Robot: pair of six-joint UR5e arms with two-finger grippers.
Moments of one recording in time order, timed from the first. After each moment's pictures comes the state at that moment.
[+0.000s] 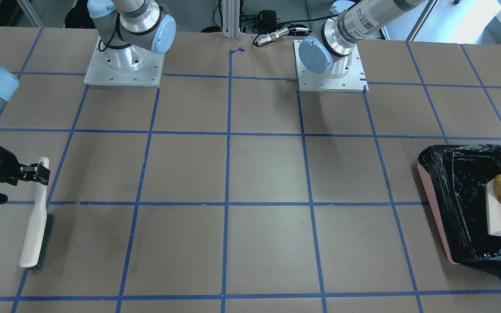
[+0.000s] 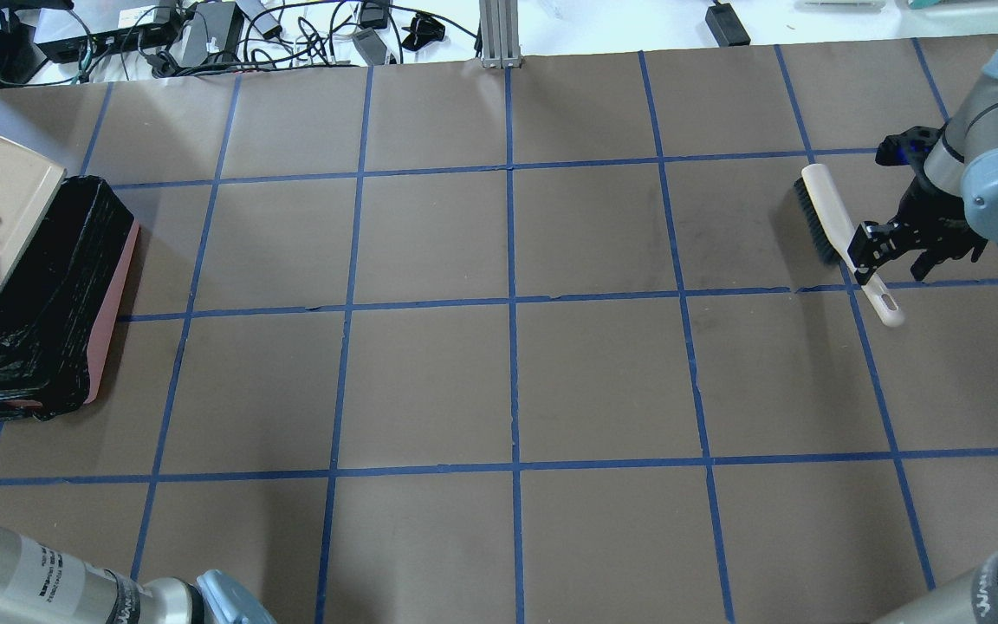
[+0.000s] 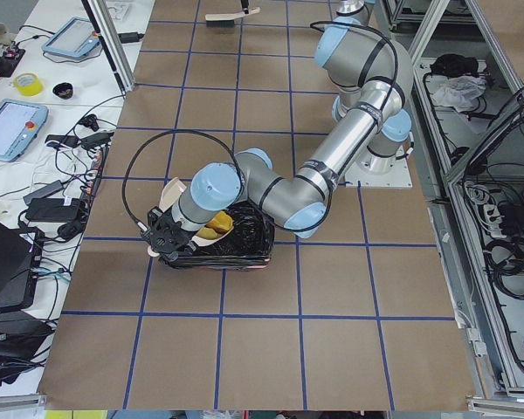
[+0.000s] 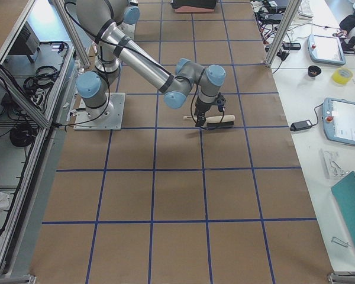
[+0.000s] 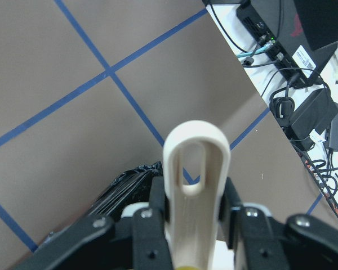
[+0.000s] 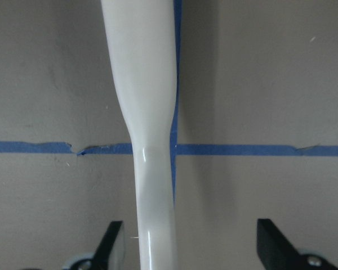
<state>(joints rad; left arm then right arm) -0.68 -2.08 -1.22 -1.00 1.14 -0.12 1.15 -1.26 1.77 -2.00 -1.66 -0.45</state>
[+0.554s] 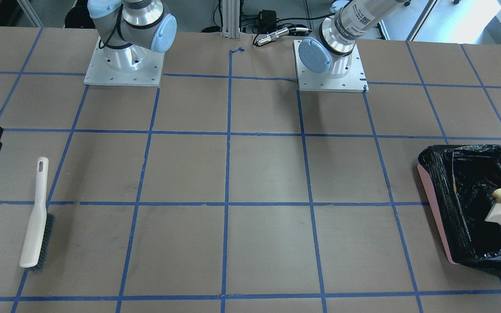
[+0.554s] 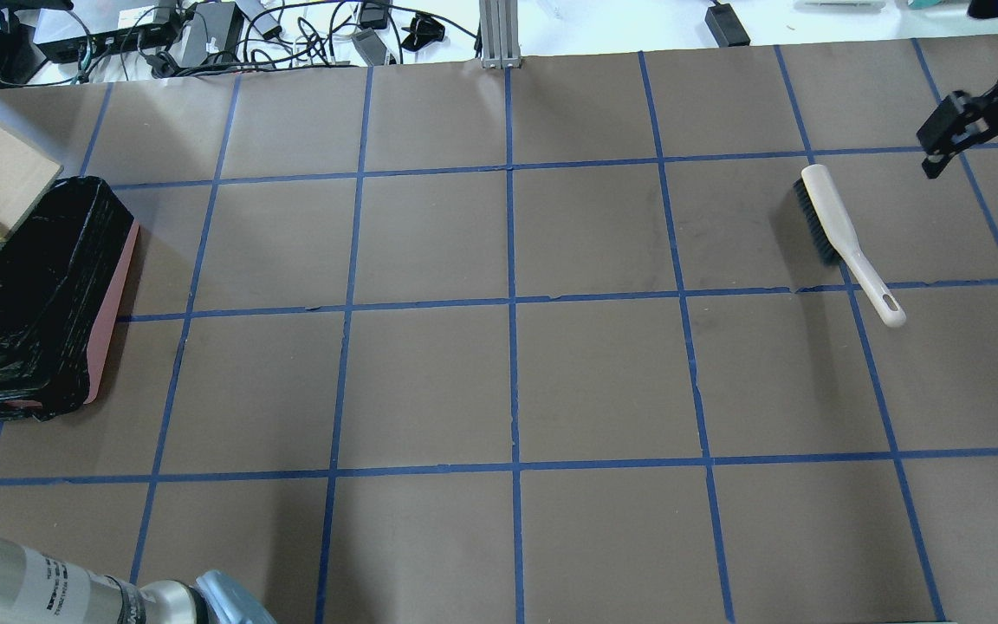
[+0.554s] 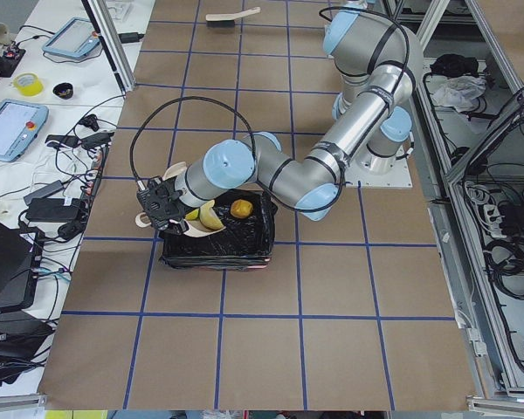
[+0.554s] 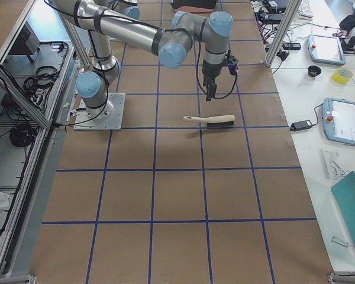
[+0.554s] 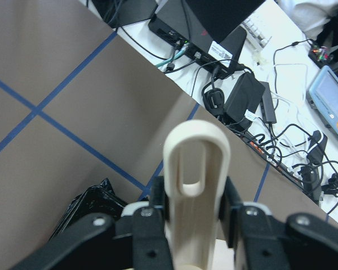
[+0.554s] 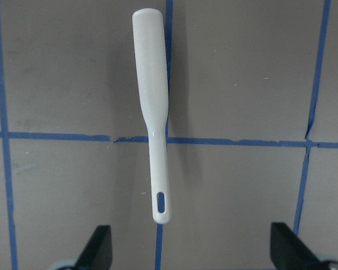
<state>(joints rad) -0.68 -2.02 -1.25 -0.97 0.95 0.09 1.19 -1.45 1.47 -1.60 -1.64 -0.45</state>
